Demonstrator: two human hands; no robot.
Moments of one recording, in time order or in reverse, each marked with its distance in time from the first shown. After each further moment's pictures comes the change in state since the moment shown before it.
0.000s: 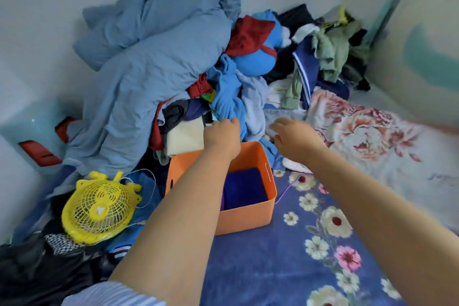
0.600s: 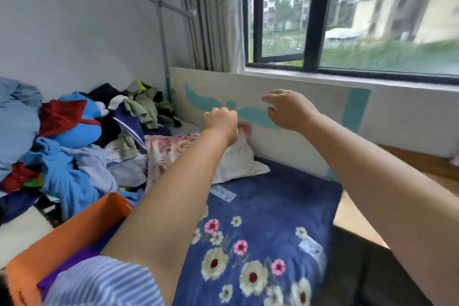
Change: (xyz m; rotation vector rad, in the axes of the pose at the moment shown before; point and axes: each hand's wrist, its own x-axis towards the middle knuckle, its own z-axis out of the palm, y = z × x) left_hand -0.256 0.213 -0.201 -0.118 0.319 0.823; right_hand -0.397 -0.011 -0.248 -0.328 0.291 0.776
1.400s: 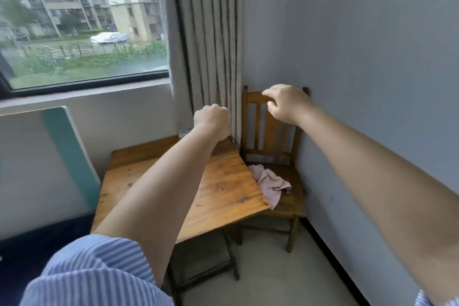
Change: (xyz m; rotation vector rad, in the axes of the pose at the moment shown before) left_hand -0.082 0.683 -0.117 -0.339 0.087 0.912; right_hand -0.495 0.447 -0.207 -0.275 -0.027 0.978
